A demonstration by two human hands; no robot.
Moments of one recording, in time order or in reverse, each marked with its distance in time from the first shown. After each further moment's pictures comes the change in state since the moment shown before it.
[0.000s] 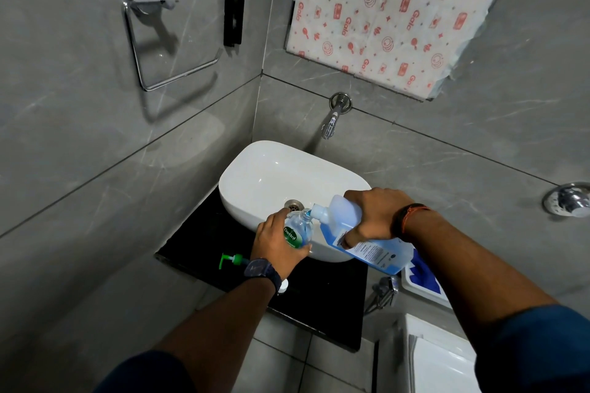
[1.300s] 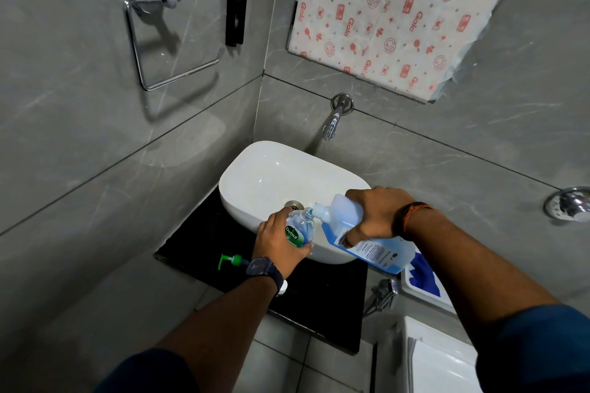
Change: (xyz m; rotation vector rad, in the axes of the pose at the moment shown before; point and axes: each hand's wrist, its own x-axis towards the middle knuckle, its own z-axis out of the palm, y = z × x) left_hand 0.006 0.001 0.005 -0.024 0.053 0.044; right_hand 0.005 0.003 -0.005 -0.004 -0.007 0.006
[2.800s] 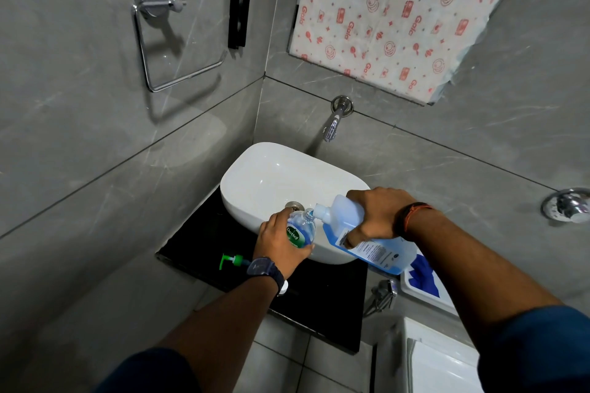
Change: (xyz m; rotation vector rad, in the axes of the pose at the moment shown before) left_hand -0.002 -0.001 -0.002 0.015 -0.017 -0.007; right_hand -0.007 -0.005 -0.003 0.000 0.004 0.001
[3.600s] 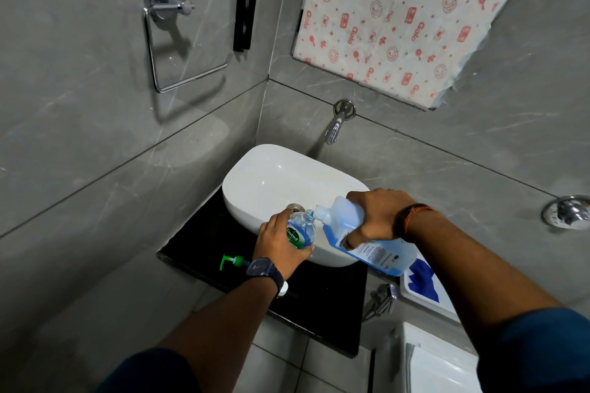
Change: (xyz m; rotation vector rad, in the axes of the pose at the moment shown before) left_hand -0.002 0.005 -0.007 0.000 -0.008 -0.009; right_hand 0.002 -0.003 -0.004 -0.007 -0.006 -0.015
